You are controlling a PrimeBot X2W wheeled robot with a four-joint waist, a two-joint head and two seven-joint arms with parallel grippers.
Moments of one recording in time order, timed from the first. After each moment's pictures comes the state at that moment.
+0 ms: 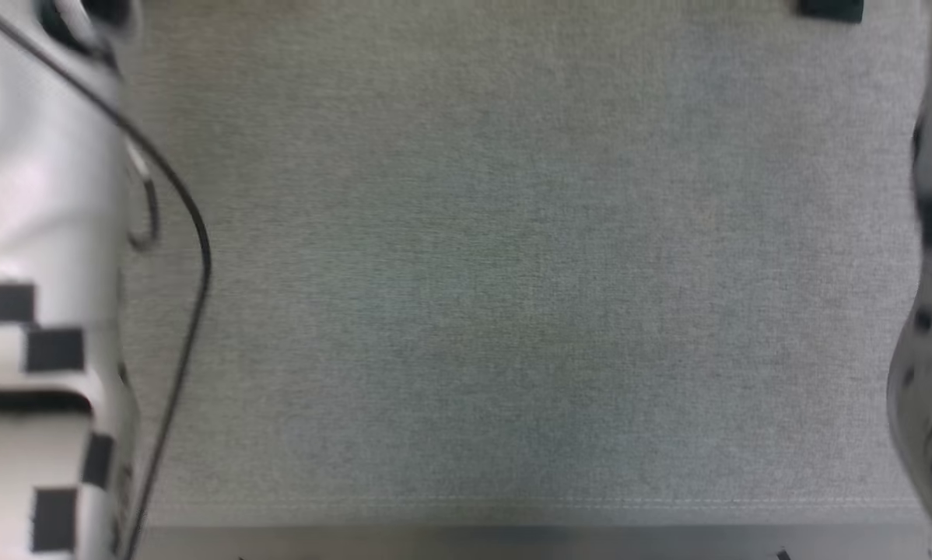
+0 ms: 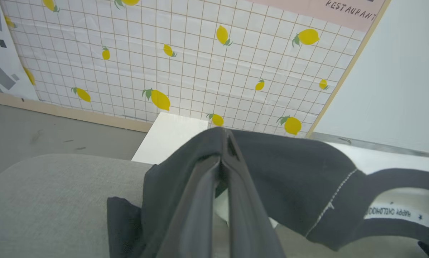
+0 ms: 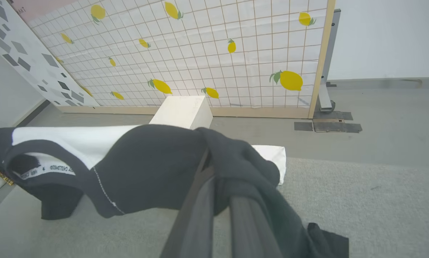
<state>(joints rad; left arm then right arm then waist) -1.24 0.24 -0.14 0.58 -0.47 0.06 0.02 -1.32 -0.07 -0.09 0.57 0.29 0.13 0.44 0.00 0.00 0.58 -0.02</state>
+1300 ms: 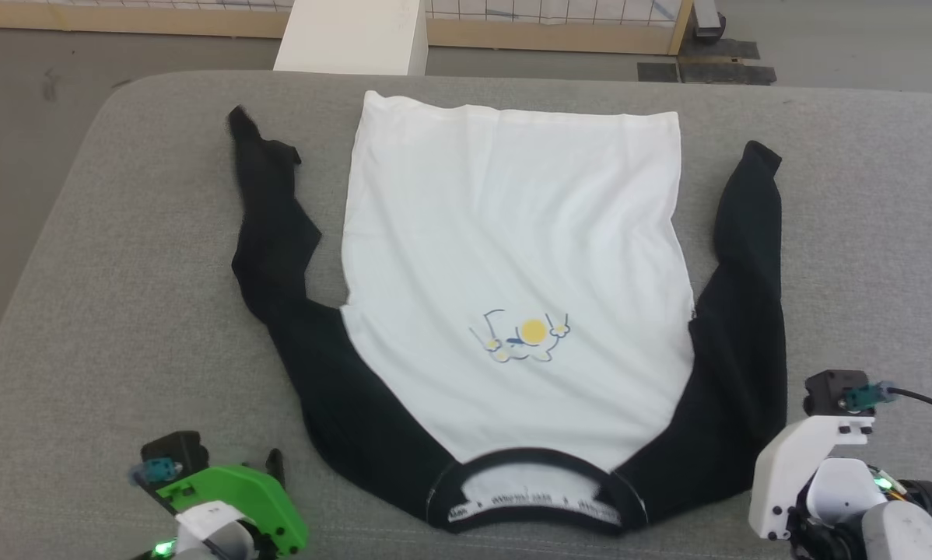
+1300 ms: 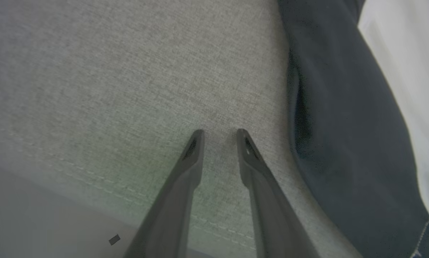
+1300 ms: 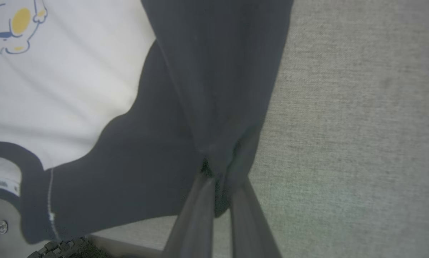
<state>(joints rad) -0.10 0.16 -0.15 0.41 -0.61 0.18 0.12 -0.11 -0.04 -0.15 0.26 0.16 0.14 0.59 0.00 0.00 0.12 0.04</state>
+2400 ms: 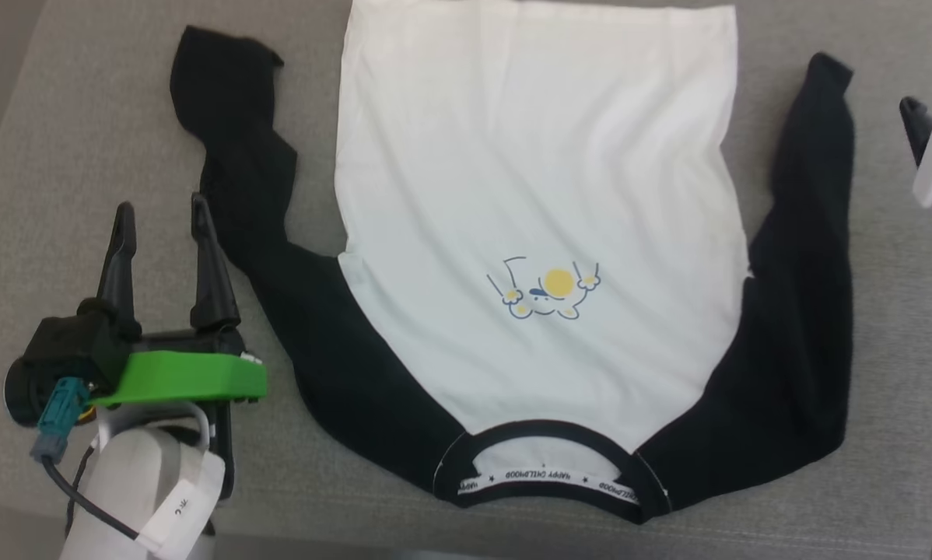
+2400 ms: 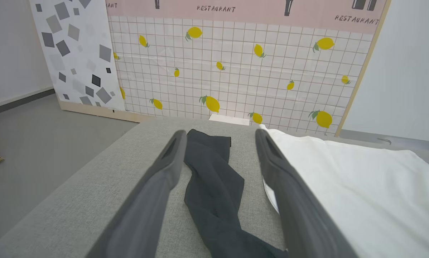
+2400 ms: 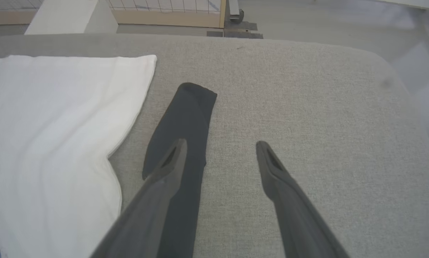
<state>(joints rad) -0.22 0.23 -0.10 -0.05 -0.35 0.15 -0.26 -0.76 -0.21 -0.29 0.32 0.02 0.13 0.76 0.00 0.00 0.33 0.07</state>
